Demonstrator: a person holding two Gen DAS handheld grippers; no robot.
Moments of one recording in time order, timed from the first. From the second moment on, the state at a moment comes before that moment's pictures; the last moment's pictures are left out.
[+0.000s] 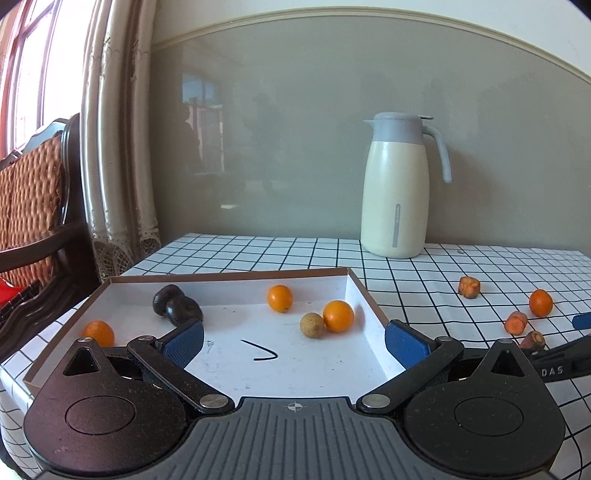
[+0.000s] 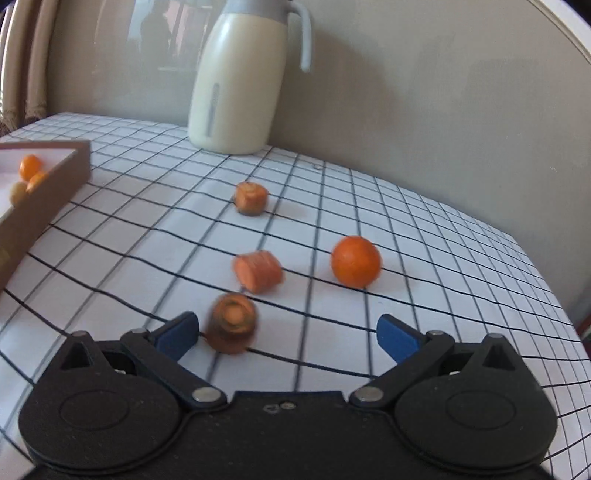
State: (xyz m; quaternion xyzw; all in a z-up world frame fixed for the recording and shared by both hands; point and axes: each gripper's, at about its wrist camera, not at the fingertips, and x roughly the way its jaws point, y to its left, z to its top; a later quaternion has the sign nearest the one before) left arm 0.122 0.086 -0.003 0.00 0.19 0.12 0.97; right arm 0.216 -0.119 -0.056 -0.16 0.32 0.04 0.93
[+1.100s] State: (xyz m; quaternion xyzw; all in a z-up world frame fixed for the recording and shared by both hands) left arm 0.192 -0.017 -0.024 0.02 0.21 0.02 0.98; right arm 0.221 -0.200 -0.054 -0.12 0.32 -0.03 0.94
